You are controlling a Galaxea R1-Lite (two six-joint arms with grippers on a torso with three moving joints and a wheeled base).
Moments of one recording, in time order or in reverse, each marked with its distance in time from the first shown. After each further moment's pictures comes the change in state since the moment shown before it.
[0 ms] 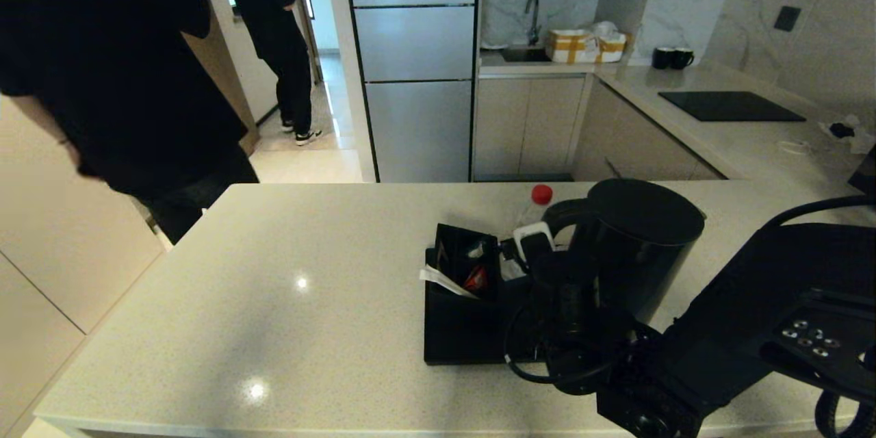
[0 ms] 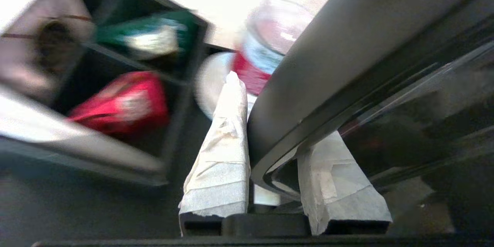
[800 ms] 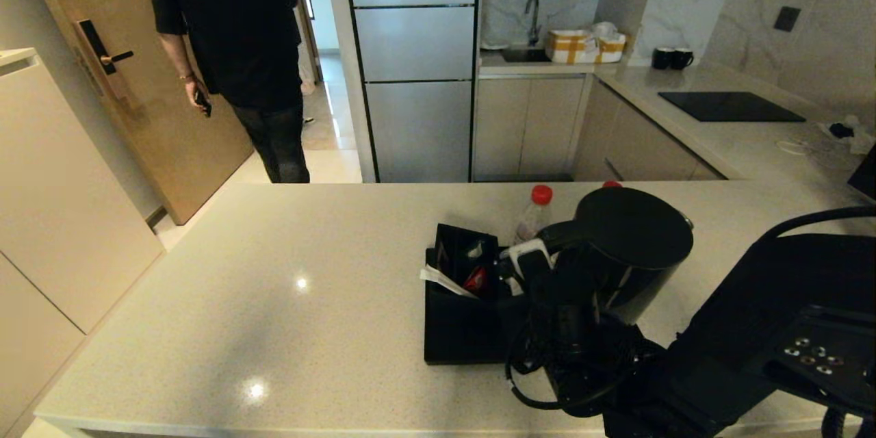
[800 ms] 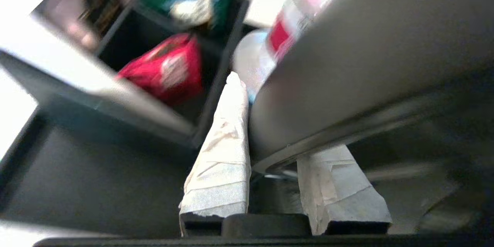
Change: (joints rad) left arm 0.000 0.000 0.000 0.000 0.000 0.000; right arm 0.013 0.004 0.063 0.016 0.079 0.076
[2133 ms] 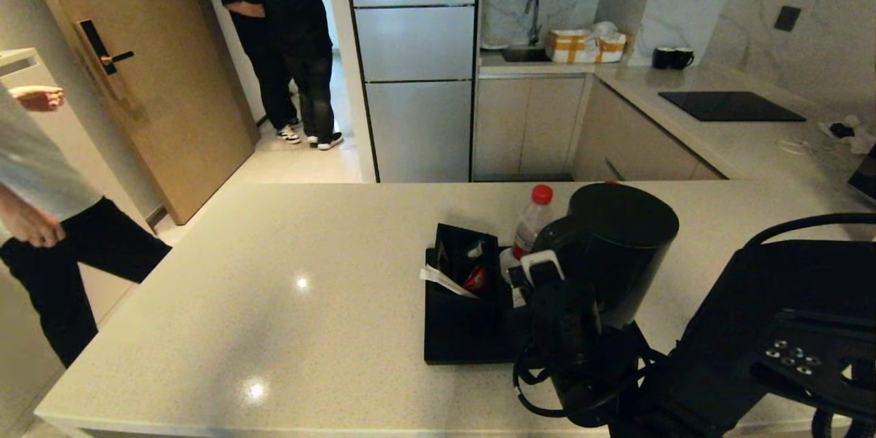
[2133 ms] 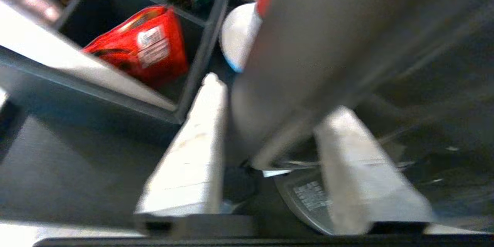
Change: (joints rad) left arm 0.000 0.000 0.000 0.000 0.000 0.000; right arm -0.010 0.024 0.040 -0.005 -0.015 0.093
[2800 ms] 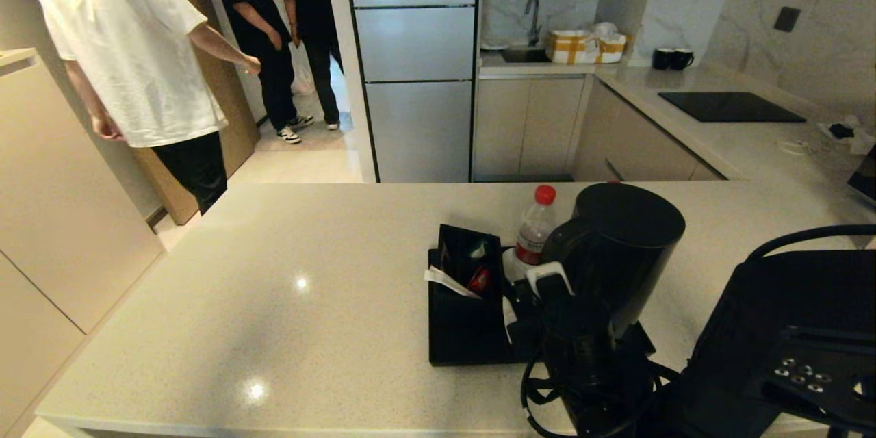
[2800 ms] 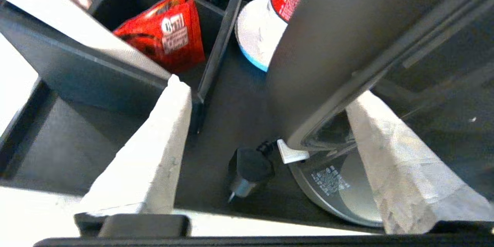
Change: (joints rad) left arm 0.000 0.000 0.000 0.000 0.000 0.000; right arm 0.013 -0.010 0.093 -0.095 0.013 -0.001
